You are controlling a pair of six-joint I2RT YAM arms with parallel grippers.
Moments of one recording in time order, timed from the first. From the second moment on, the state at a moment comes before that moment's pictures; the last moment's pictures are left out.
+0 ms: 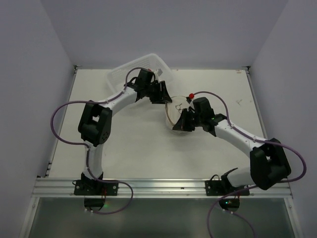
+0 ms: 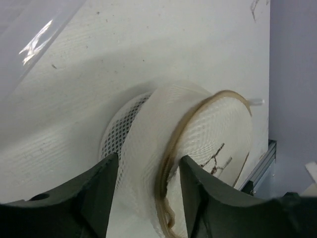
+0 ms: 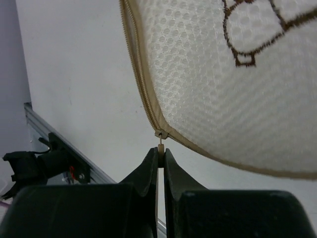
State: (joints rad) left arm -0.49 2.05 1.61 -0.31 0.47 -0.59; right arm 0.47 1.37 0.83 -0.26 -0.38 0.64
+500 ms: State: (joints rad) left arm -0.48 1.74 1.25 -0.30 0.36 -0.75; right arm 0.53 1.47 0.91 -0.13 -0.35 0.75
